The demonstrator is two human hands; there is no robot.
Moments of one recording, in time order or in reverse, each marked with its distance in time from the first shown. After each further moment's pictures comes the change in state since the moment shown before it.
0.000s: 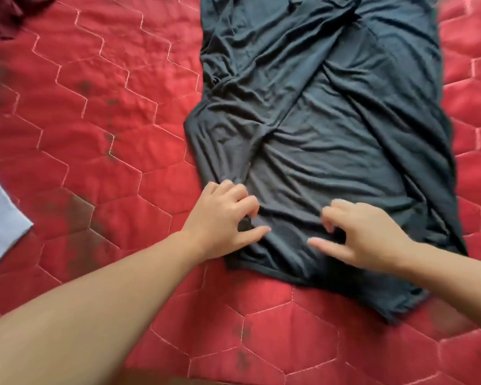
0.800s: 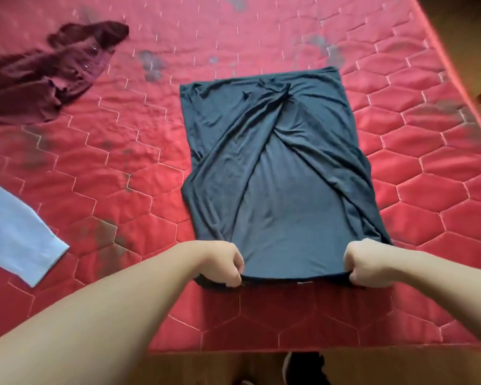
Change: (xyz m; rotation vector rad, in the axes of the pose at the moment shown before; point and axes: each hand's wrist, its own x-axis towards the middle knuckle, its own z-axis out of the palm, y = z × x) left_hand -0.027 0.079 -0.070 -0.167 -1.081 -0.314; right_hand -0.101 -0.046 -0.045 -0.127 -0.734 0.531
